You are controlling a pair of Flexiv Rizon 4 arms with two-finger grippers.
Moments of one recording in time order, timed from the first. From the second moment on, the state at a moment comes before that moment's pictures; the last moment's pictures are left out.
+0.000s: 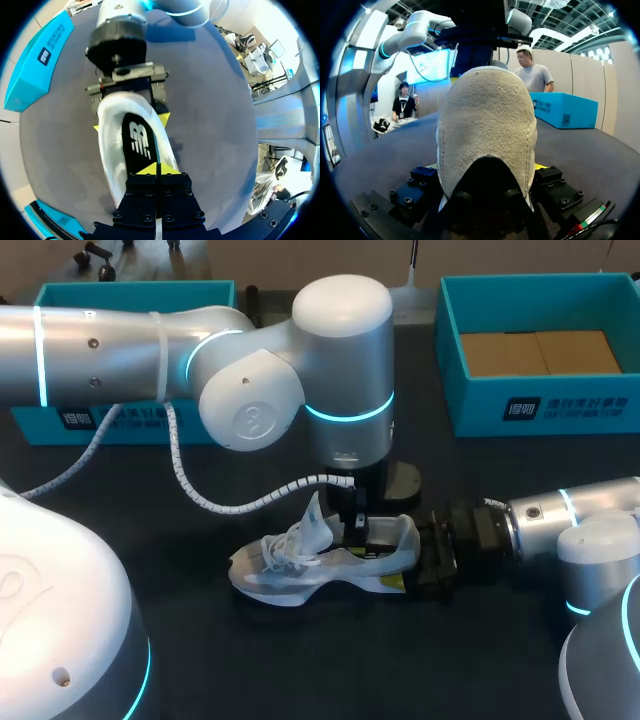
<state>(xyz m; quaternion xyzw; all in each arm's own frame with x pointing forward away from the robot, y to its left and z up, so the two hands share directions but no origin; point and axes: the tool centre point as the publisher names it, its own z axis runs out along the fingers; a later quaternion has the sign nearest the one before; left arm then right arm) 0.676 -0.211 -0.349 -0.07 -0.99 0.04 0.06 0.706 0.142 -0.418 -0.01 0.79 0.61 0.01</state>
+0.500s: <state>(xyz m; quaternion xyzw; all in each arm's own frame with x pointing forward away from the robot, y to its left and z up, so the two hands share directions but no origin) 0.662 -0.192 -0.371 -0.06 -0.99 0.02 0.08 0.706 0.142 -0.418 -0.01 0.79 0.61 0.01</state>
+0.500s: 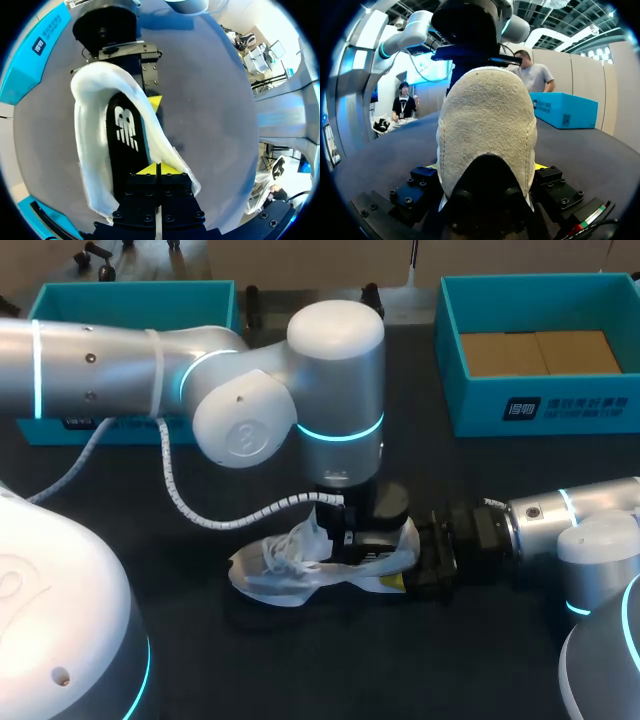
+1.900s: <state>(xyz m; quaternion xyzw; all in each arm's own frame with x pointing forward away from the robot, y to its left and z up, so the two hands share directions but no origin) 0.672 -0.189 -0.404 0.00 -1.00 0.02 0.03 0.706 0.142 -0.418 -0.01 0.79 0.61 0.01</state>
